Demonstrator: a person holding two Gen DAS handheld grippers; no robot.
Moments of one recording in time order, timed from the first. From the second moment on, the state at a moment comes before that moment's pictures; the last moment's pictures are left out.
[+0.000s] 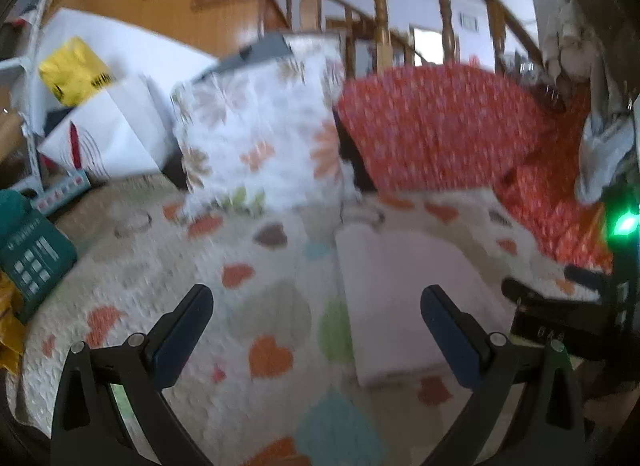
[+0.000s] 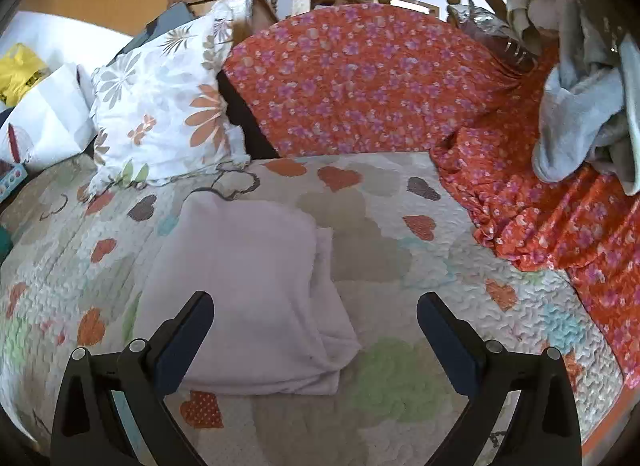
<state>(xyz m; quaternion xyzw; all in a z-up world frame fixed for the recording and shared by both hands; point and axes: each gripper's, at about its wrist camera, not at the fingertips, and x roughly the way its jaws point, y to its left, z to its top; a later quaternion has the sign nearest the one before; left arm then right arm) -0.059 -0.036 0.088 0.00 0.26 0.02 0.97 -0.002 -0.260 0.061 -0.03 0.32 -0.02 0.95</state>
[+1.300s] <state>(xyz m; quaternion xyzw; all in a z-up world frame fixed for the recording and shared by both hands) -0.025 -0.027 0.014 -0.01 0.43 0.03 0.90 0.015 -0.261 0.027 -0.01 0.39 0.01 0.92</state>
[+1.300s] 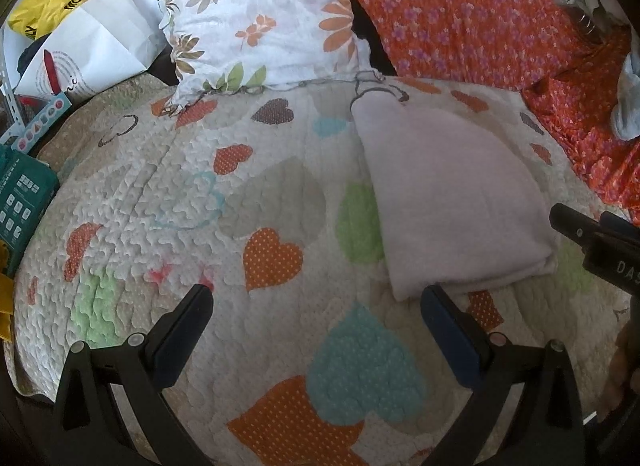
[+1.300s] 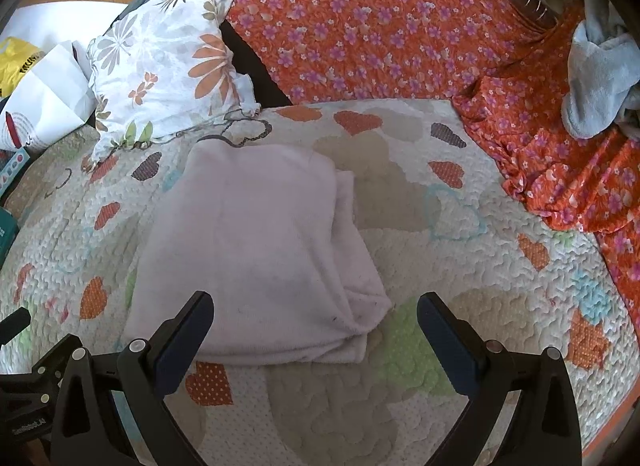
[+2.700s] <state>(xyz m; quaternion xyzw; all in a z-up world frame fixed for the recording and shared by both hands) -0.023 -0.025 0.003 -0.01 0.45 0.02 0.89 0.012 -0.256 0.019 -0.02 0.40 0.01 0.91</state>
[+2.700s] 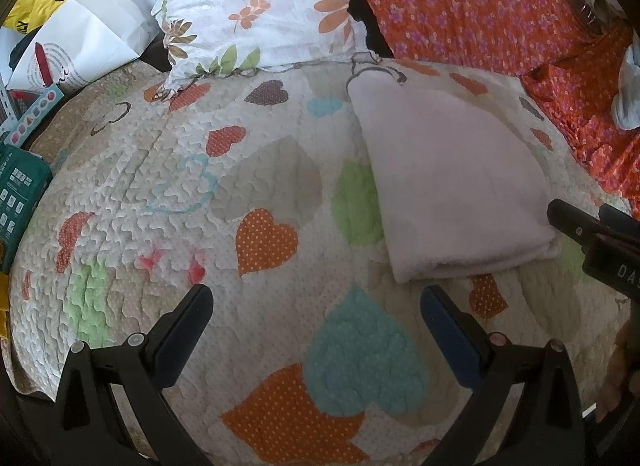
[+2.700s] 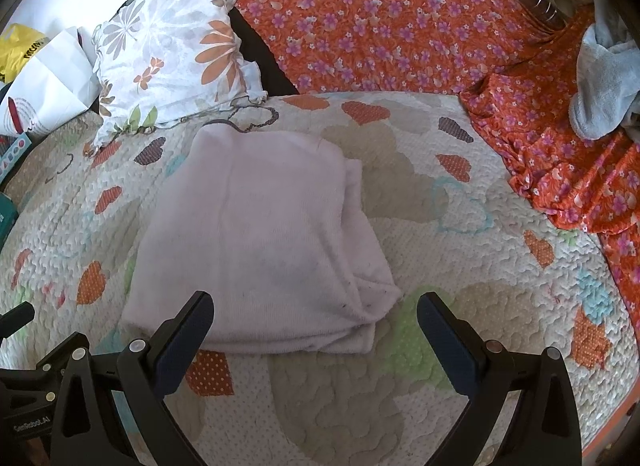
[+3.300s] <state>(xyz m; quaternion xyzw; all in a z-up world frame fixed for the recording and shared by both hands) -0.023 -0.027 -0.001 0.00 0.46 0.02 0.89 0.016 -0.265 0.016 -0.02 0.41 0.02 0.91</state>
